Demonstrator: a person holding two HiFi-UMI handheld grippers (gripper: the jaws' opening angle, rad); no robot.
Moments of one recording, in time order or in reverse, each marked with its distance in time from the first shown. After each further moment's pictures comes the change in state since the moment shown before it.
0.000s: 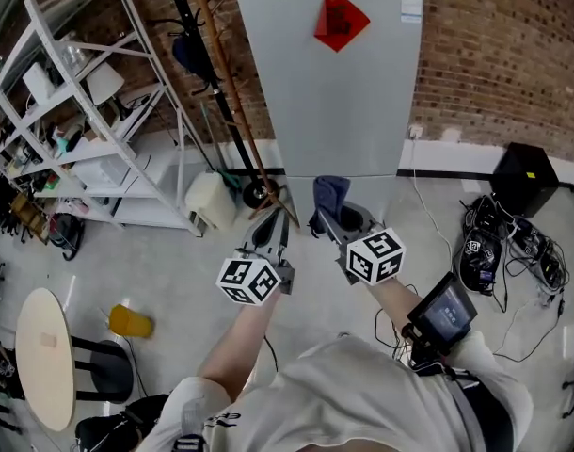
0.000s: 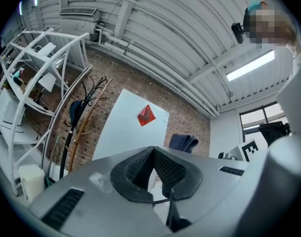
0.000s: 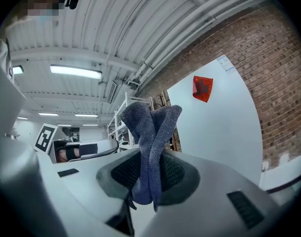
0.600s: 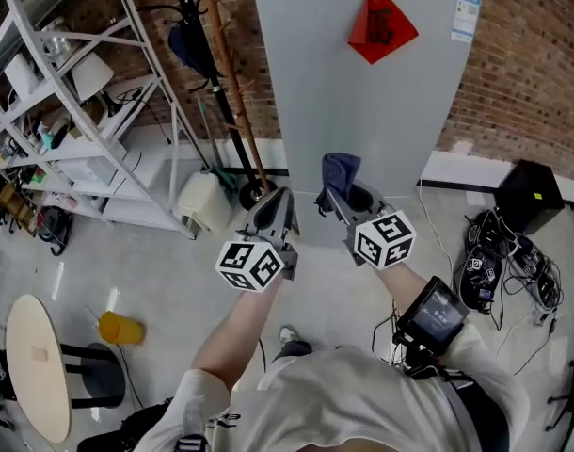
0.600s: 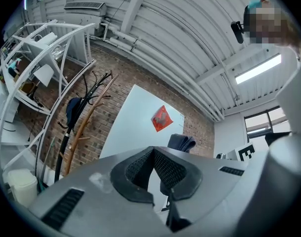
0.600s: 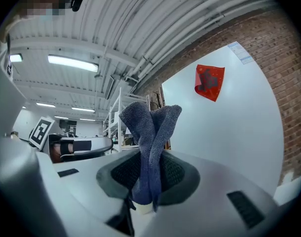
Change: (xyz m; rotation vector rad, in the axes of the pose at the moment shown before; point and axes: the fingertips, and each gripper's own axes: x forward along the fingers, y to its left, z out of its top) left arm 0.119 0.112 0.031 -0.022 -0.036 -0.009; right arm 0.143 -0.093 0.036 -0.095 -0.010 -0.019
